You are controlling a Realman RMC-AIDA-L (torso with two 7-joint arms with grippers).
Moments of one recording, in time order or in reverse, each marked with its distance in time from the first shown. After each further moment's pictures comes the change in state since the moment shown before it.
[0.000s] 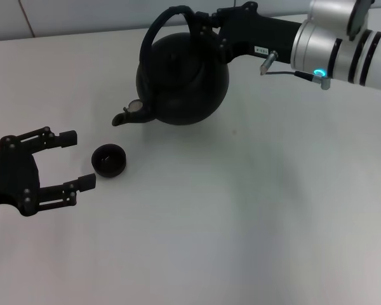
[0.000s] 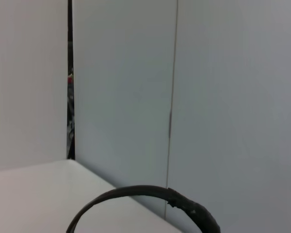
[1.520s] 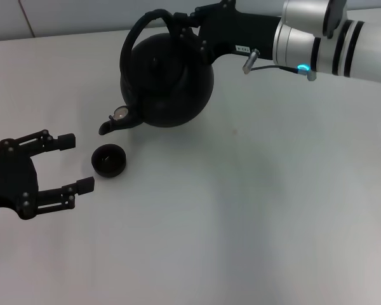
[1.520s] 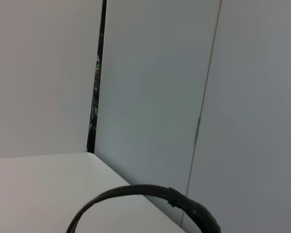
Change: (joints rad) left arm 0.009 0.000 0.000 0.000 0.002 0.000 0.015; right arm 0.016 -0.003 -0.100 -0.063 -0.005 0.034 0.001
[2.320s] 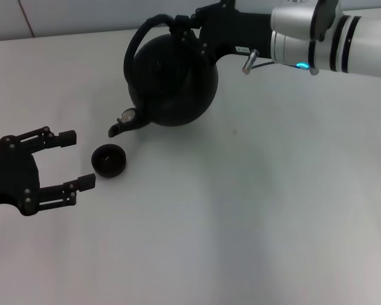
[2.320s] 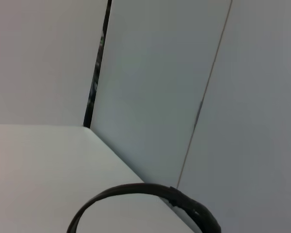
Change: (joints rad) left arm -0.009 0.000 0.000 -0.006 0.000 -0.009 0.009; right arm -0.003 0.000 -0.036 -0.053 -0.080 0.063 0.000
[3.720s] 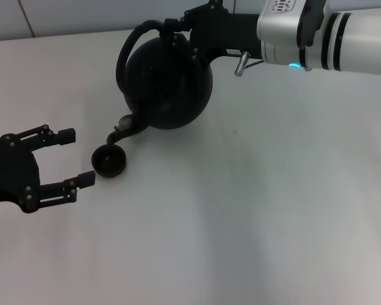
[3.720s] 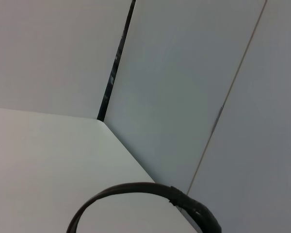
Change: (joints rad) left arm -0.001 -0.003 0.000 -0.001 0.000 -0.022 0.005; right arm -0.005 0.000 -0.056 -0.056 -0.027 0.015 -0.002
